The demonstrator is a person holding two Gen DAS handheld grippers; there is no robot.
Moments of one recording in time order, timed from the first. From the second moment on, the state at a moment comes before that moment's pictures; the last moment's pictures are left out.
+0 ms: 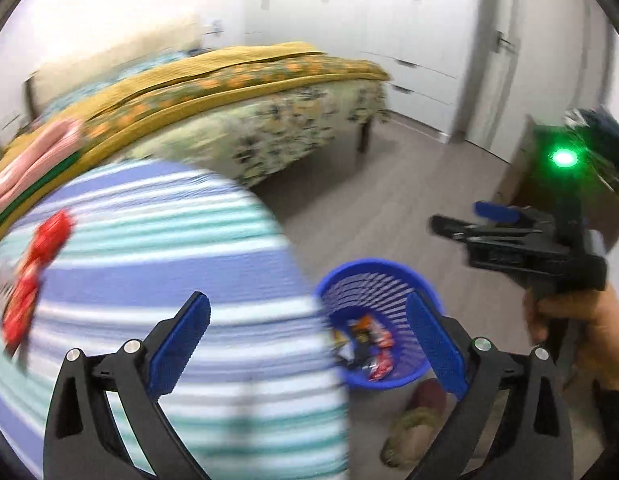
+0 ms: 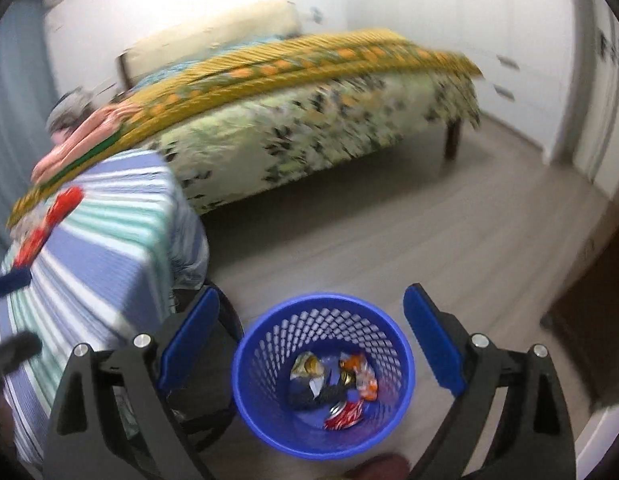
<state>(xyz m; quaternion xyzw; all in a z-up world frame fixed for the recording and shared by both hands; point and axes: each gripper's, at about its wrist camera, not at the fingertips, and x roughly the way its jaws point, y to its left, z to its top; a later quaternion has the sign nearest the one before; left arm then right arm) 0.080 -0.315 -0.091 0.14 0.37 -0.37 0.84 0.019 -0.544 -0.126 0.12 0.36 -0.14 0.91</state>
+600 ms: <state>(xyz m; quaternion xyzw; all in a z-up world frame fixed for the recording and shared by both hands) 0.136 -0.073 -0.116 0.10 0.41 -0.14 0.89 0.055 -0.335 -0.106 0.02 0.36 0.03 0.93</state>
